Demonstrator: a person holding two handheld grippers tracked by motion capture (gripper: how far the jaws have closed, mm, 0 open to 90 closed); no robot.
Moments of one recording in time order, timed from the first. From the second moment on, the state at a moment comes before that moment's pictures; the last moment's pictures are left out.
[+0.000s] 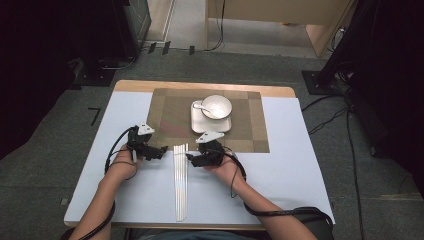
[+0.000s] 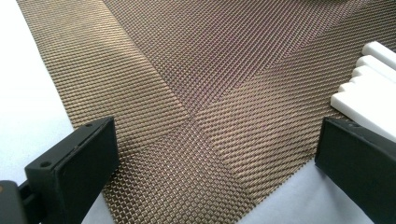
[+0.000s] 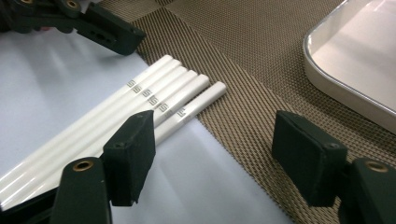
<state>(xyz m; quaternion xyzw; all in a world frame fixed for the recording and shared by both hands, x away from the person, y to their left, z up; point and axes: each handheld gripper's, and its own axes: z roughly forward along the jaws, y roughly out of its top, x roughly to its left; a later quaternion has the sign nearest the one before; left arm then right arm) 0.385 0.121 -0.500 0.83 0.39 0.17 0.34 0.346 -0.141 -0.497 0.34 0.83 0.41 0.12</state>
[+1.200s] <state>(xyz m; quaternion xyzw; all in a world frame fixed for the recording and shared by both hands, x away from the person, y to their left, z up) 0.385 0.121 -0.499 0.83 0.40 0.17 0.34 0.343 -0.136 -0.498 0.33 0.84 0.41 0.12</state>
